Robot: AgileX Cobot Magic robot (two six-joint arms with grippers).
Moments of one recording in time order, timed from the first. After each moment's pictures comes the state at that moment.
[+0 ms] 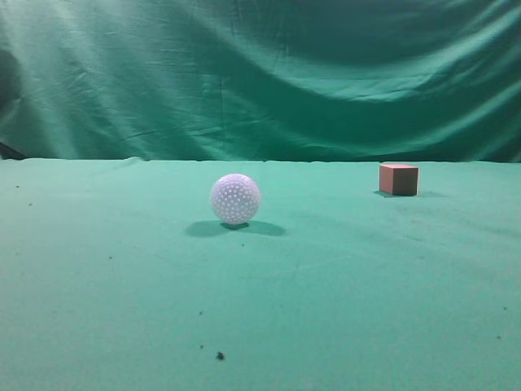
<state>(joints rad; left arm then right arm) -0.08 -0.02 0.03 0.15 0.36 -0.28 0.35 0.79 -0.91 -0.01 1.00 0.21</state>
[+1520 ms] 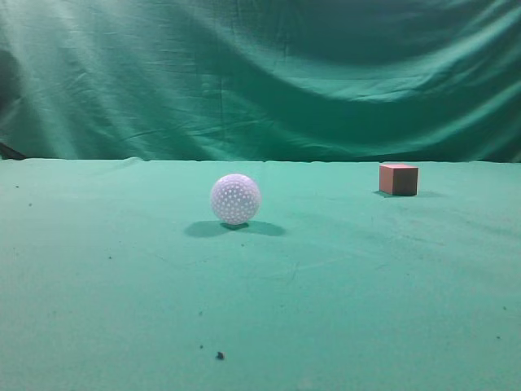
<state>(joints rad) -0.08 -0.02 0.03 0.15 0.36 -0.28 0.04 -0.01 0.03 -0.02 0.41 0.08</state>
